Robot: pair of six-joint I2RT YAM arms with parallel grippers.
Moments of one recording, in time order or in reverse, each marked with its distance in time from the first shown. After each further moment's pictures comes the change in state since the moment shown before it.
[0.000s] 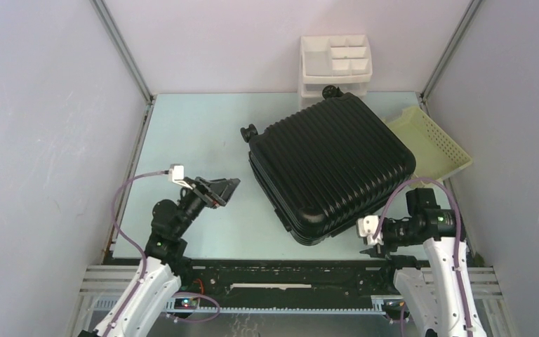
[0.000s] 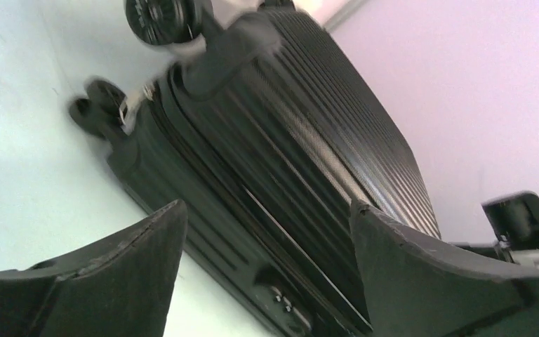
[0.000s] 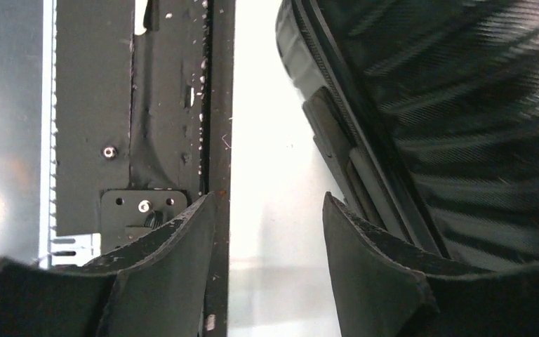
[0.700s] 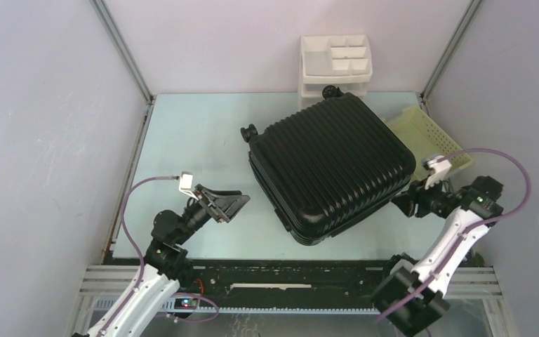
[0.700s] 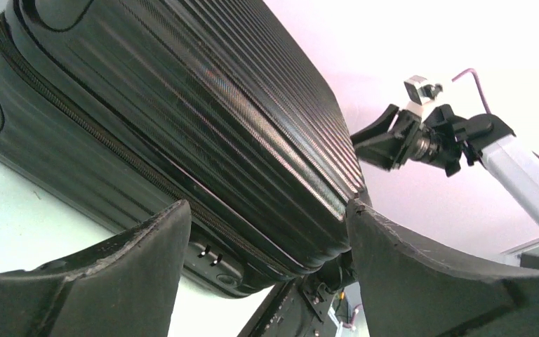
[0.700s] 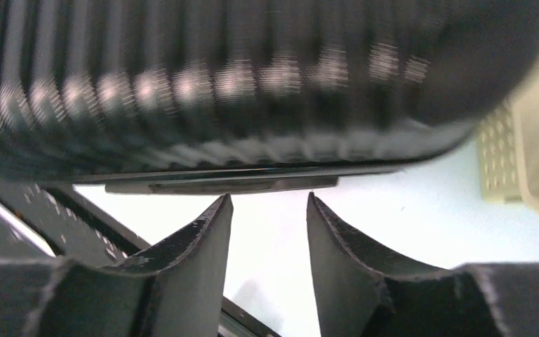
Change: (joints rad) left arm -0.155 -0.142 -0.065 -0.012 0.112 -0.133; right arm -0.684 0.201 0.177 0.243 -0.161 0.671
